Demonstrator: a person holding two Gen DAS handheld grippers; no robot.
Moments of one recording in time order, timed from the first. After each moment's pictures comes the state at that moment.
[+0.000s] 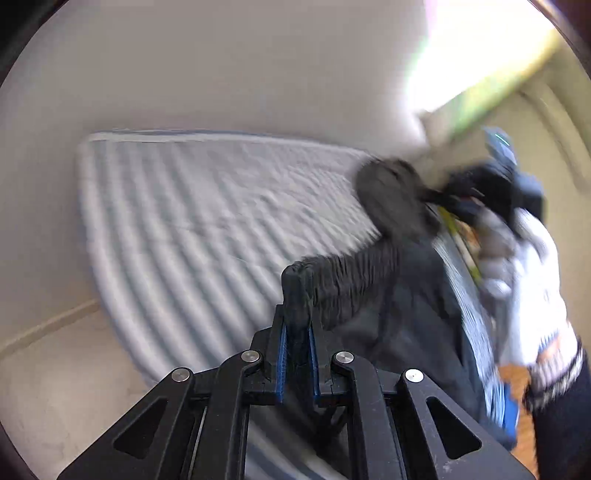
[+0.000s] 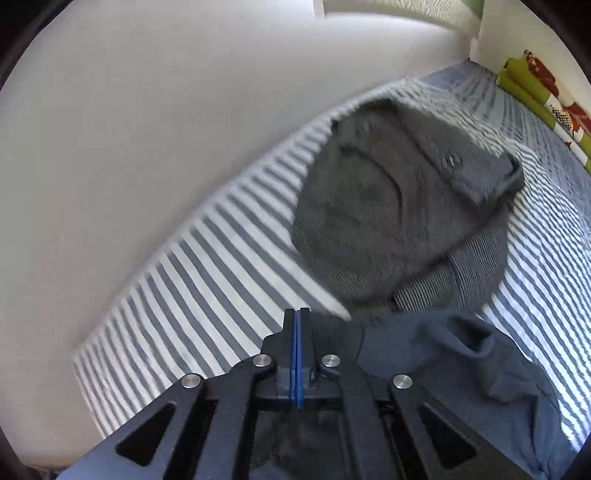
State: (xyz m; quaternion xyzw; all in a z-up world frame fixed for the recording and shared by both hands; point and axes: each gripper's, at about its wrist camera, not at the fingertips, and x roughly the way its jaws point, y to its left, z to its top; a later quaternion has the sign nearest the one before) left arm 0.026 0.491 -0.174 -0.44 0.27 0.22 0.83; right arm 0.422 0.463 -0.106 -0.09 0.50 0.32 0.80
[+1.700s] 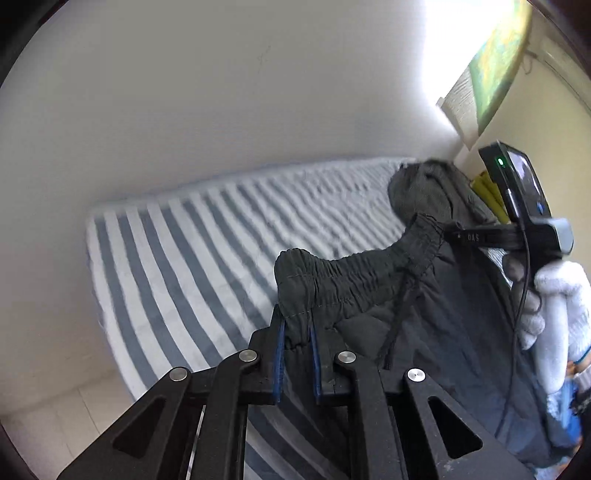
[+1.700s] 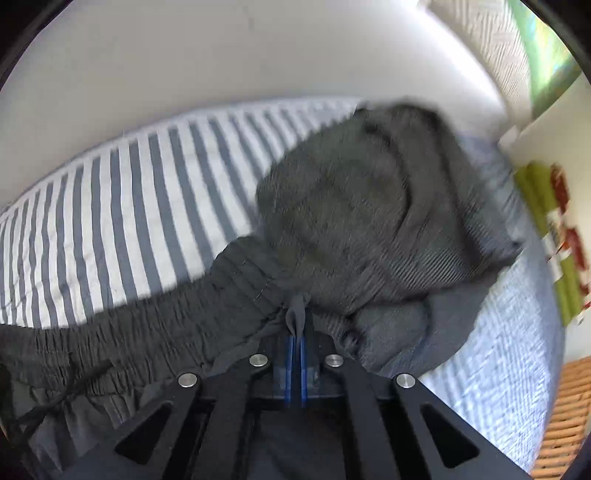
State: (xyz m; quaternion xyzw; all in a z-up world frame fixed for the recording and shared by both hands) left arm 0.101 0.478 -0.159 -0.30 0.30 0.32 0.85; right arm 0.406 0.480 -0.169 -0.34 0.41 0.30 0.79
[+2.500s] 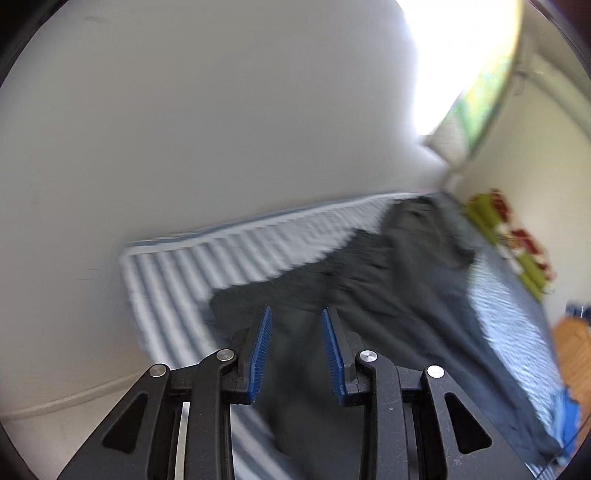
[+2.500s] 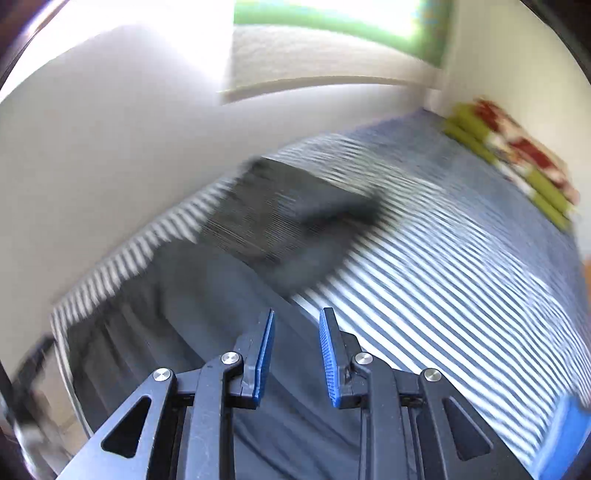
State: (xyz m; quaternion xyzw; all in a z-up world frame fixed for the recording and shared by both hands) left arm 0.078 0.467 -0.116 -0.30 0.25 0.29 0.87; right arm 0.379 0.198 -0.031 -0.14 0.42 0.25 0.86
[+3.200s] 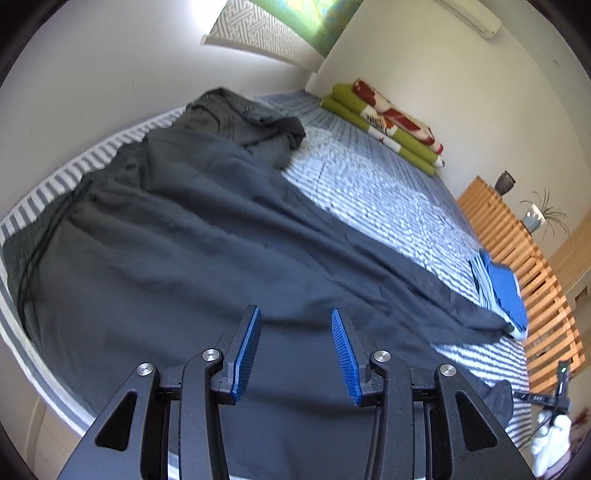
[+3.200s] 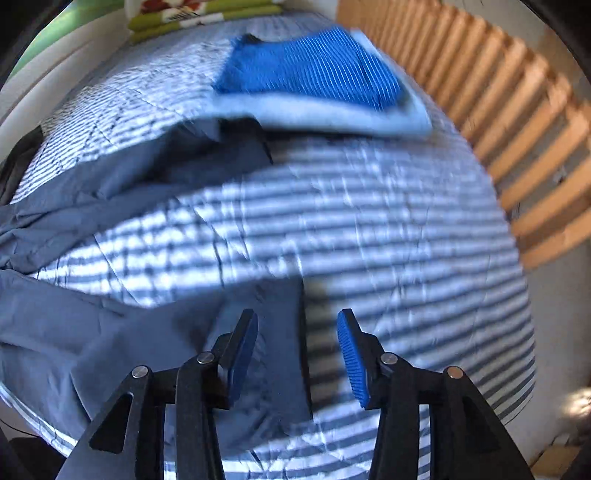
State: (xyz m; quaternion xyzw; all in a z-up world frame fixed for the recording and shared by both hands) left arm 0.170 0.260 -0.107 -0.24 0.38 0.04 0.89; right arm 0.171 -0.310 -0.188 0.09 0.58 -0.10 0.80
